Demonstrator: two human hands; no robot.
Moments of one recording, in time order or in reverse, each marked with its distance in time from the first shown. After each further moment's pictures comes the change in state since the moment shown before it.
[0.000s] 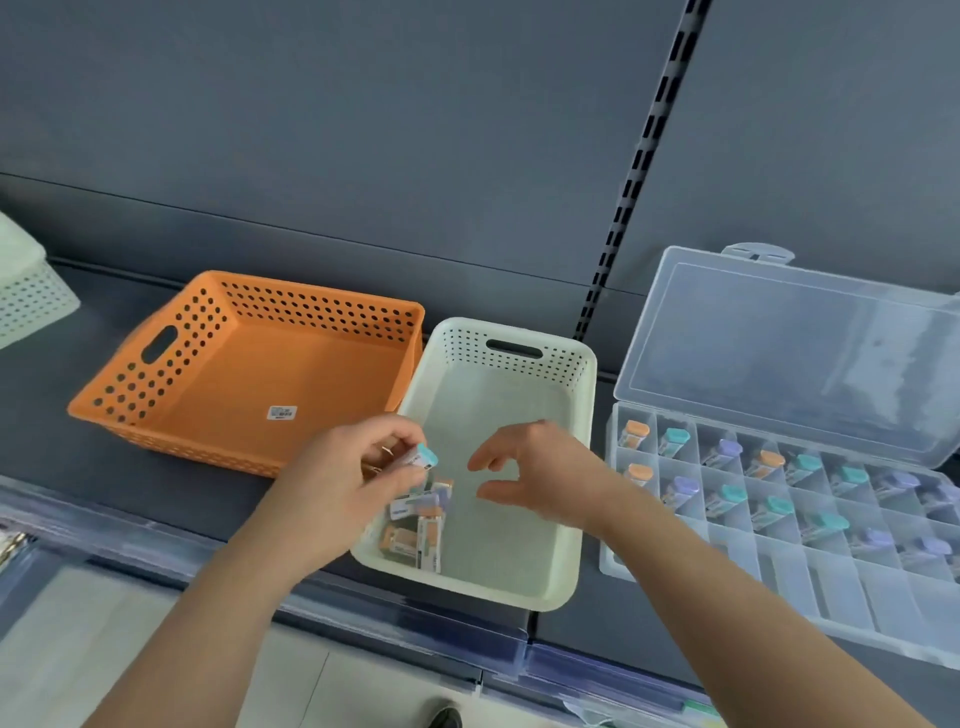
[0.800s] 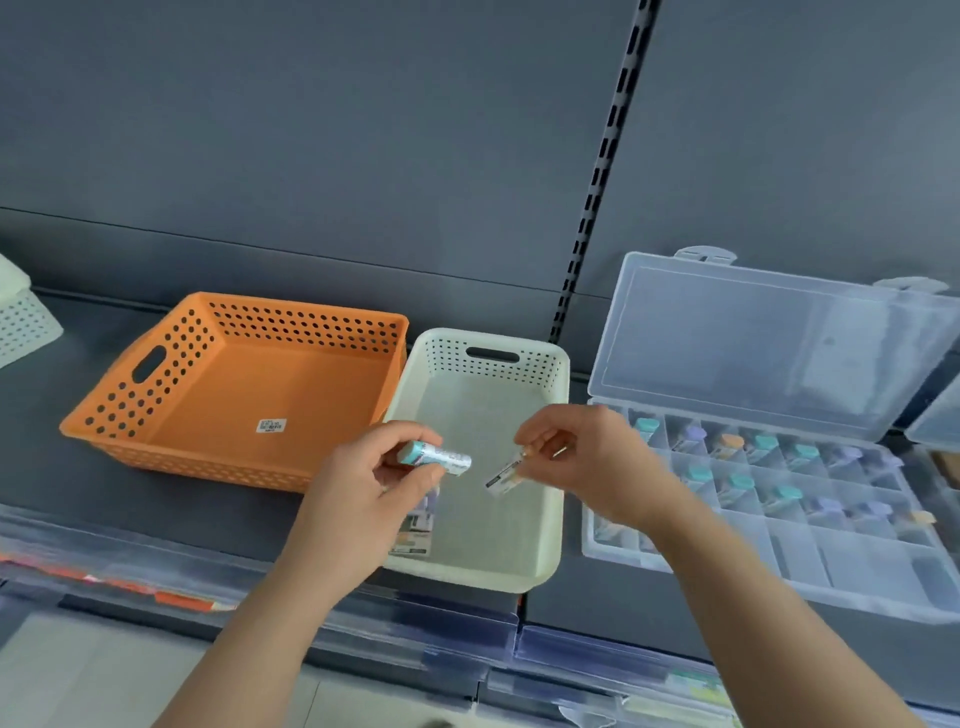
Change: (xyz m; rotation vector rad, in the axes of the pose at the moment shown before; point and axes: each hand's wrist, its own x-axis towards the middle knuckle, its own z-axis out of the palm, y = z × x) left_hand -0.021 0.014 0.019 -0.258 0.166 0.067; right_hand -0.051 -0.004 -0.023 0.335 0.292 0.124
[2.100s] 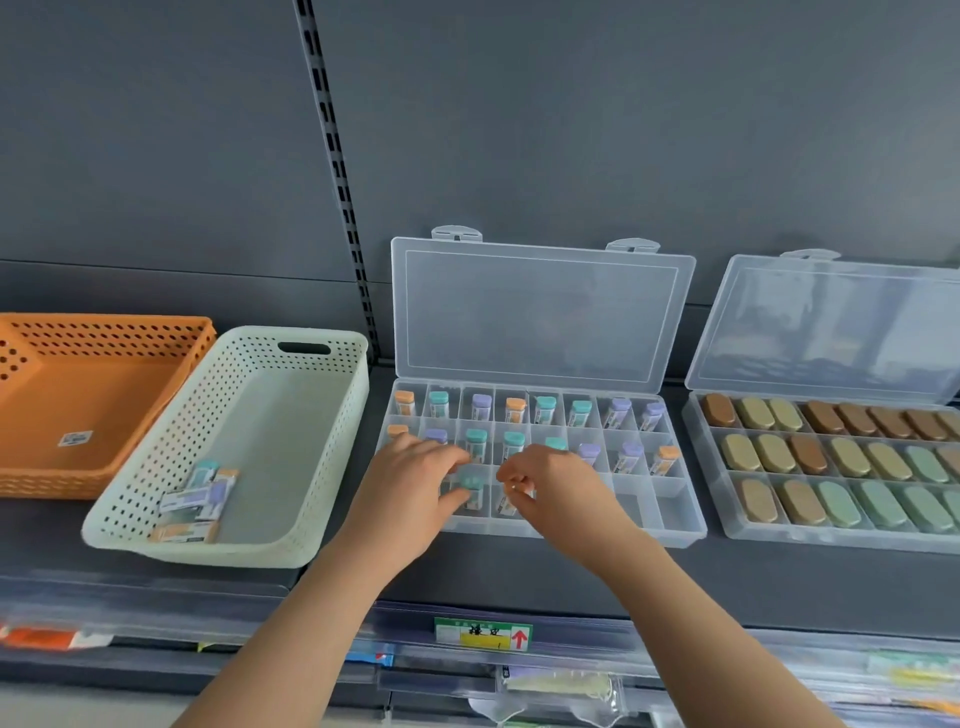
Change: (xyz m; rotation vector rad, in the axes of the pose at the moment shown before) left_hand 0.000 0.073 0.229 0.662 -0.198 0.344; right_hand -0.118 0.149 -0.093 -0.404 0.084 0.042
